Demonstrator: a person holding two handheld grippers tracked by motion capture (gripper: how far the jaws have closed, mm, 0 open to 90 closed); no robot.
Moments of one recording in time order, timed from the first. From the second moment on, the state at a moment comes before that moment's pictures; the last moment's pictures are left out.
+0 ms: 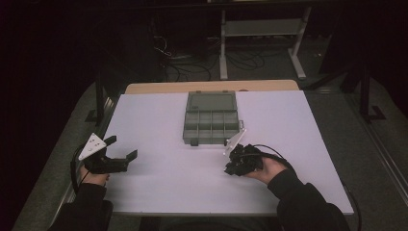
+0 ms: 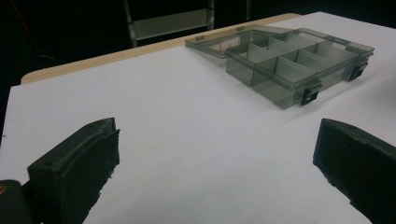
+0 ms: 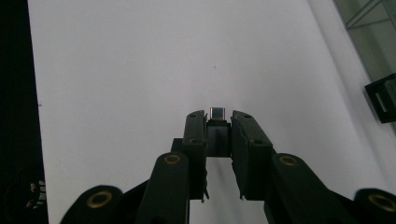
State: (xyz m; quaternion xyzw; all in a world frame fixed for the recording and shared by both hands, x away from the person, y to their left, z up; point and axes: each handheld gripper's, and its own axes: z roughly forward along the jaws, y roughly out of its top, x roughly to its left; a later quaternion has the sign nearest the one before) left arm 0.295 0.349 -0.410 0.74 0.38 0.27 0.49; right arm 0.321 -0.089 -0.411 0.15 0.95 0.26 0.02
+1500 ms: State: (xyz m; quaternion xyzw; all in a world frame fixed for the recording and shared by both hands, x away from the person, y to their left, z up) left arm 0.296 0.347 -0.410 0.74 0.38 0.27 0.49; right arm 0.350 -0.103 -0.376 0.16 0.94 0.31 0.04
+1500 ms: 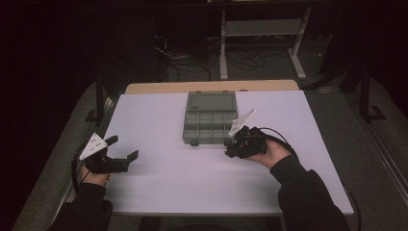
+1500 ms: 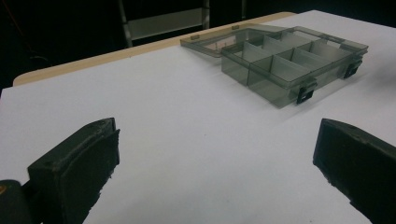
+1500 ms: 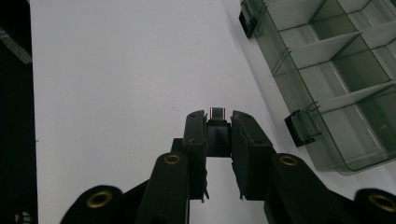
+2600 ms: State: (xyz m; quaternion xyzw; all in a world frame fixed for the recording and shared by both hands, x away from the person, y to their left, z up) left arm 0.296 0.348 -0.411 0.74 0.38 0.27 0.49; right arm 0.389 -0.101 -0.347 0.17 0.94 0.30 0.07
